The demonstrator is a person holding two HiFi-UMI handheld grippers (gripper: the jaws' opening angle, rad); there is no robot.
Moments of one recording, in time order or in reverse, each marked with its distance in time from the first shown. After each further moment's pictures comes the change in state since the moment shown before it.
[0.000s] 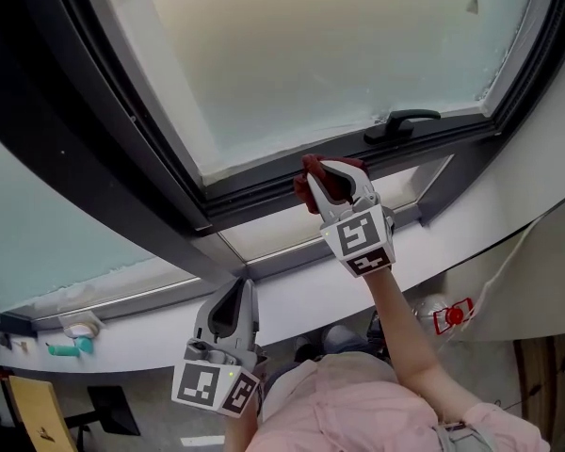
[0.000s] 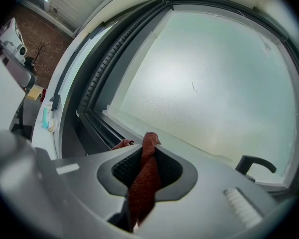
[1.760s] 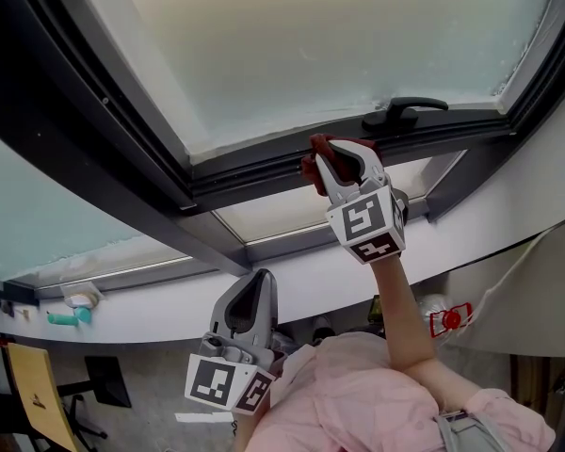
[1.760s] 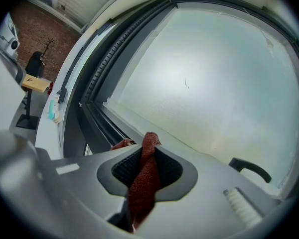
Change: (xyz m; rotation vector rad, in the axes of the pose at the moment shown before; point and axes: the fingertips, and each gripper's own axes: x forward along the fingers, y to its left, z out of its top) left arm 0.022 -0.062 -0.023 -0.040 -0.036 0.030; right arm -0.012 -0.029 -0.016 -0.075 0.027 0.048
